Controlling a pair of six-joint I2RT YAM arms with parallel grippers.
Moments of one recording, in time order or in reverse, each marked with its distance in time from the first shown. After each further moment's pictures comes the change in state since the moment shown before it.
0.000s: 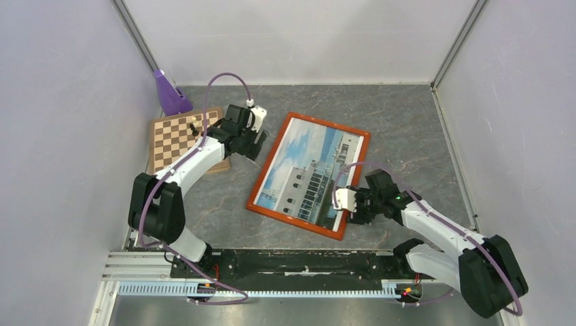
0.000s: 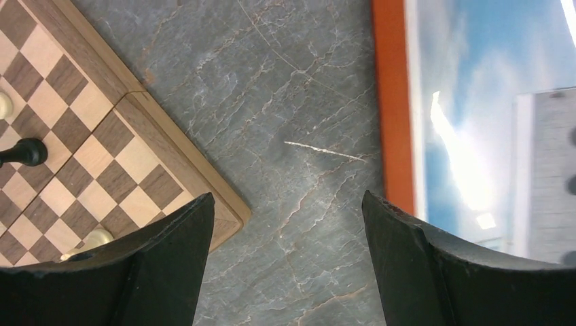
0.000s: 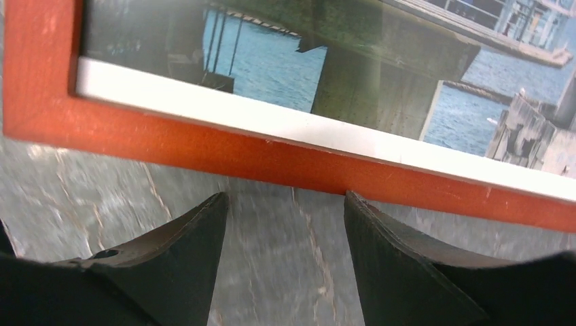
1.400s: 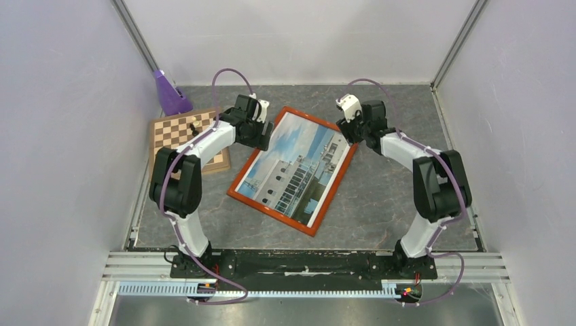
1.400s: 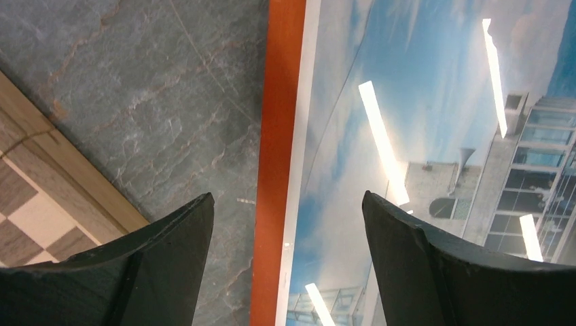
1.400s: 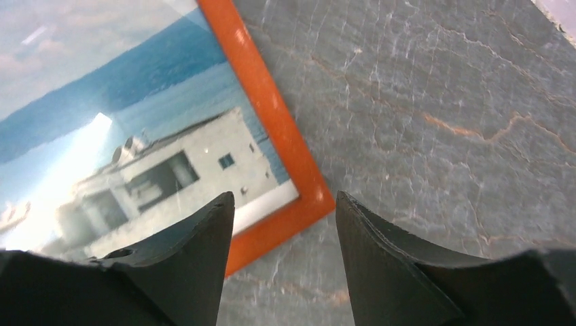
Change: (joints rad) left arm 0.033 0.268 0.217 -0.031 0.122 -0.177; right arm -0.161 0.698 0.661 0.458 0.300 0.612
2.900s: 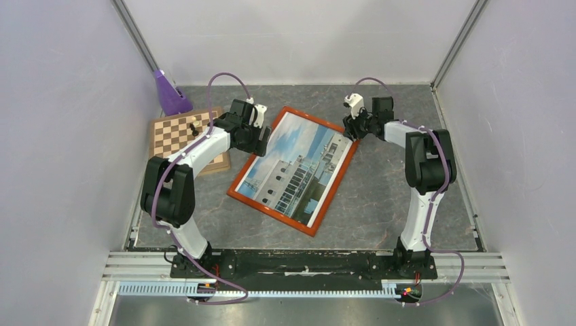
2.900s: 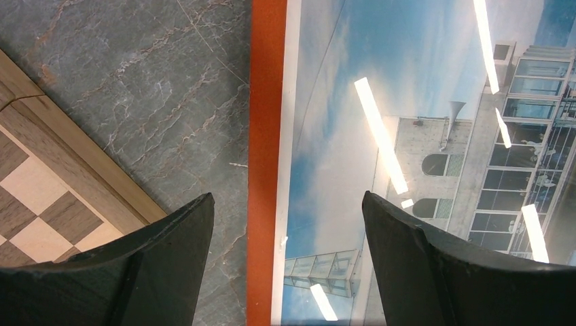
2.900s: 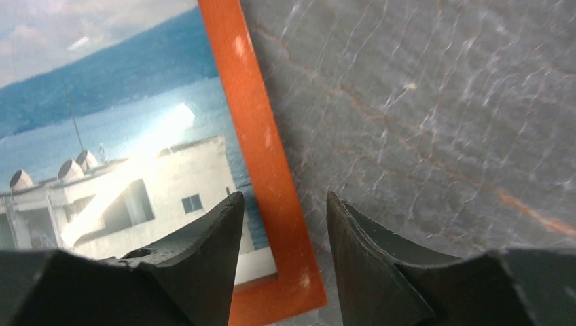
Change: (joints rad) left arm 0.005 -0.117 -0.108 -0.012 0.026 0.025; right arm -0.155 0.346 0.254 -0.007 -0.410 -0.086
